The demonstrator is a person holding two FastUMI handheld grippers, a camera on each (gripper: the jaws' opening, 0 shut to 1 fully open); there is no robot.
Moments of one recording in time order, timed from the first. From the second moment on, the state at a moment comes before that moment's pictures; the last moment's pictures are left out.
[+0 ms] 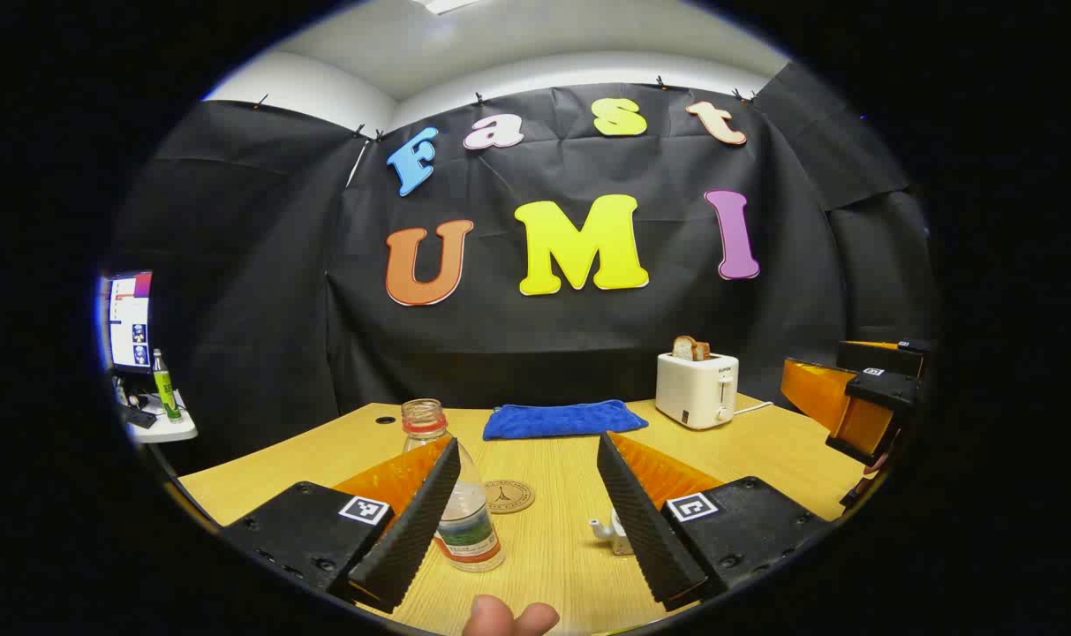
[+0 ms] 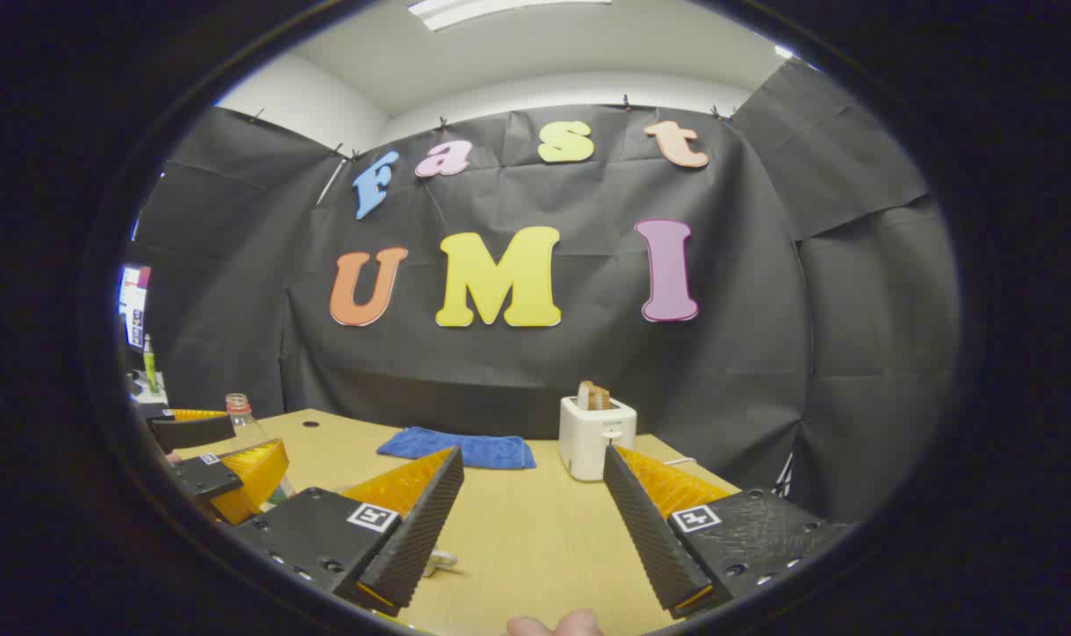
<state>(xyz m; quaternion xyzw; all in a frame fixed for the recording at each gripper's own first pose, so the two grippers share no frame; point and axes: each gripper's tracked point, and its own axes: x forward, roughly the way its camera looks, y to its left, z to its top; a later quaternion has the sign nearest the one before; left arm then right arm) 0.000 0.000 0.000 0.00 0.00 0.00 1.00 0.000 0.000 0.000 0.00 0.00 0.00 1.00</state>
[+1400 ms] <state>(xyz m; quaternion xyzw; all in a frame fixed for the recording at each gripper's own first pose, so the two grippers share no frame) -0.014 0.025 -0.004 0.01 0.01 0.02 1.00 0.009 0.035 -0.029 0.00 0.03 0.04 1.00</state>
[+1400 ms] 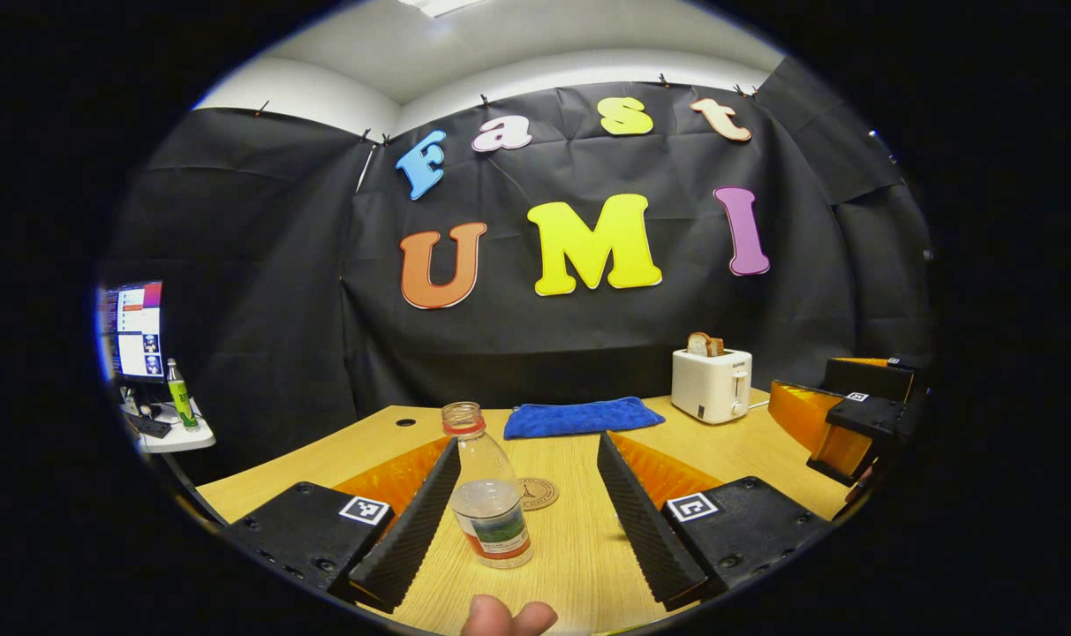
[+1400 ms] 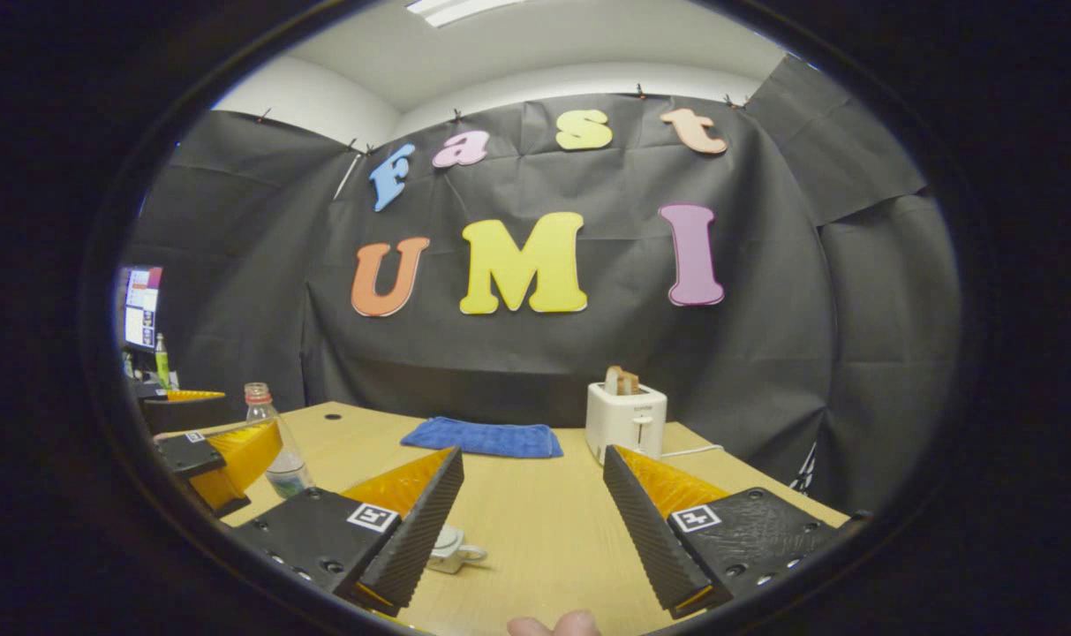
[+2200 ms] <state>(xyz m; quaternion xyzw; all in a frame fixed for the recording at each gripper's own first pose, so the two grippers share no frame) -0.038 0.101 -0.035 -0.01 0.04 0.08 1.00 0.054 0.119 -0.130 -0.01 0.12 0.10 0.99</state>
